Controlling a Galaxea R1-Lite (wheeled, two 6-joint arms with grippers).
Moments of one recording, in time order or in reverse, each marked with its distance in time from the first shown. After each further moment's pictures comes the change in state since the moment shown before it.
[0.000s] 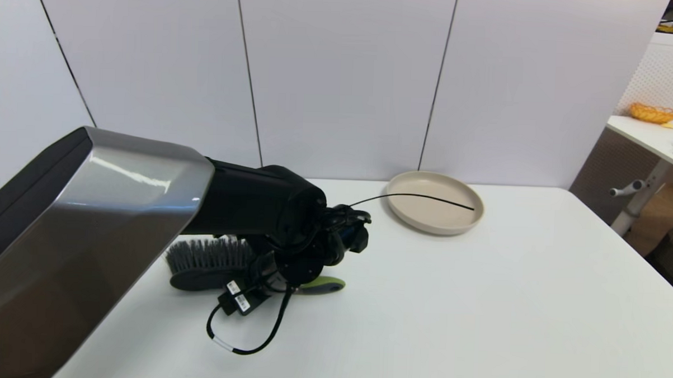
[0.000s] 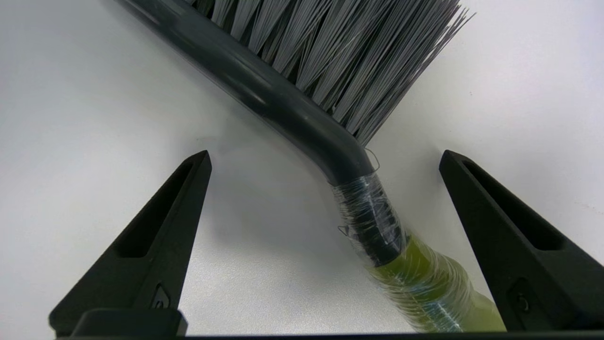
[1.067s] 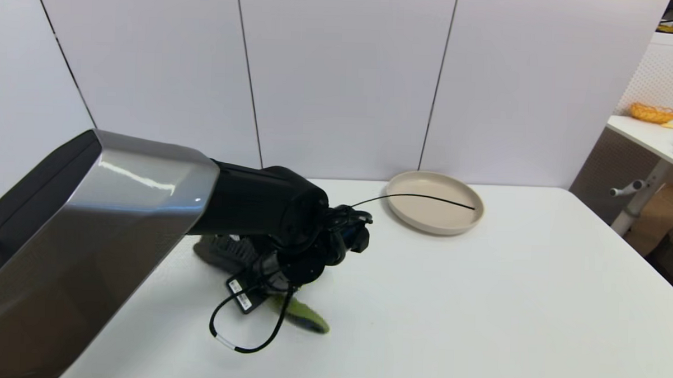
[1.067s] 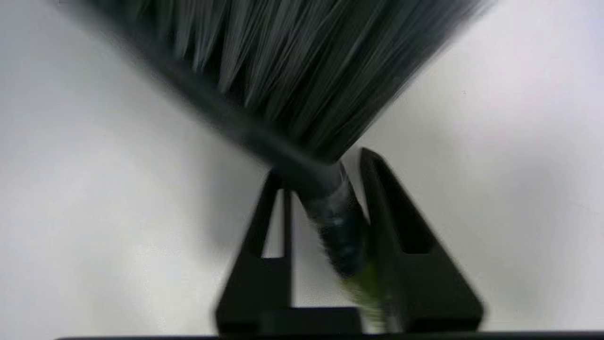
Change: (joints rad) left arm 0.000 0.014 -0.015 0.002 0.003 0.006; right arm 0.000 0.000 0.000 0.000 0.000 0.000
